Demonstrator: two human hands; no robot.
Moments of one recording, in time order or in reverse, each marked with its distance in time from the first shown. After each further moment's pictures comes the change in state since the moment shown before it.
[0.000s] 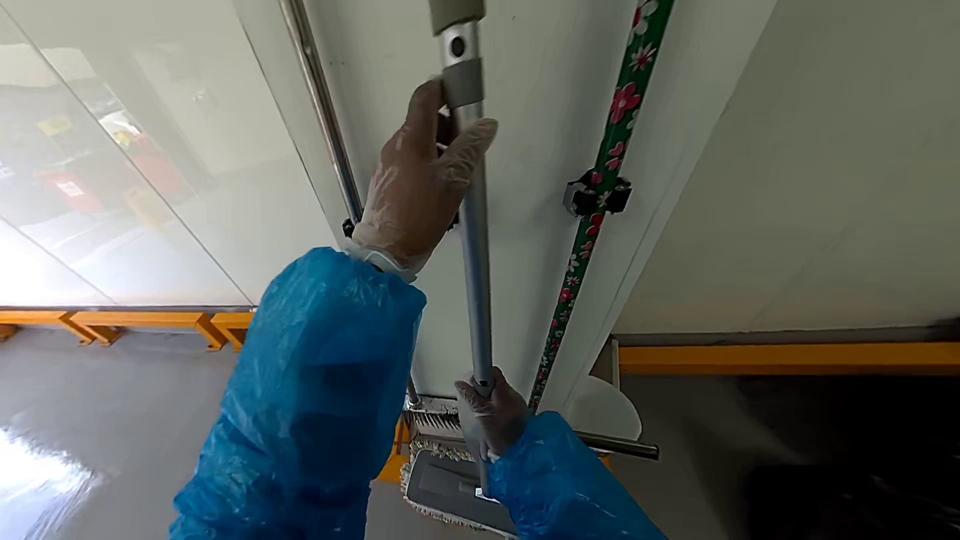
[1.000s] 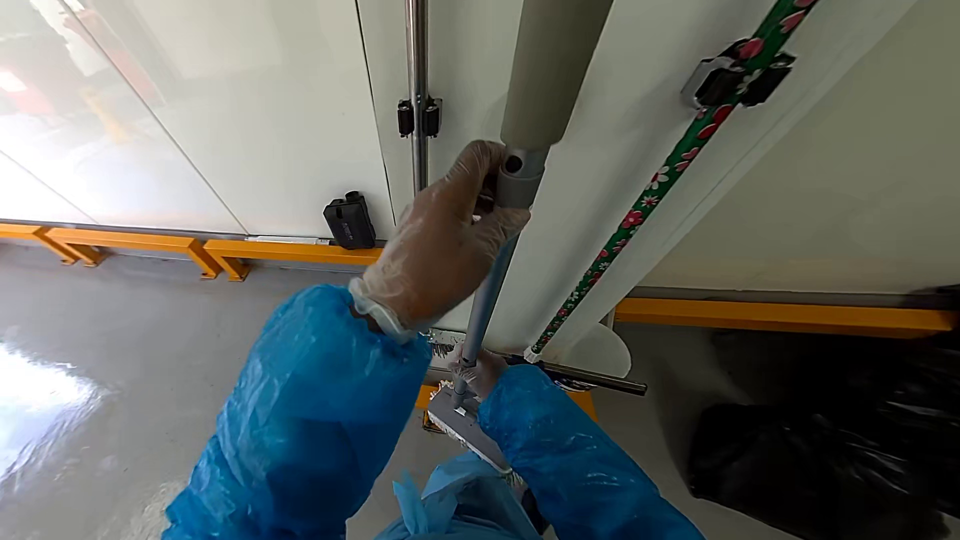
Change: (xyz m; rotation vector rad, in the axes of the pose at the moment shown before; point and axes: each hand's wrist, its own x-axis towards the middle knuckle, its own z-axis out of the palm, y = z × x) left_hand -0.133 -0.031 -0.058 -0.098 -0.262 -0.143; right_hand -0.022 0.051 0.078 -0.144 -0.474 0.207
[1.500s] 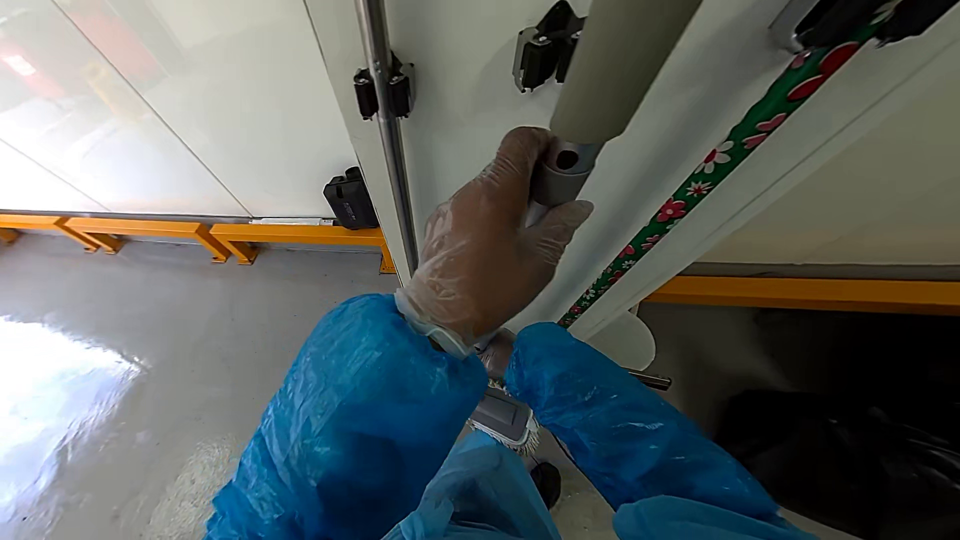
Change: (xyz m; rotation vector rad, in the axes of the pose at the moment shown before) left_hand 0.049 -0.034 0.071 0.164 0.123 -0.092; right_hand 0.055 0.016 -0.062 0.418 -0.337 0.060
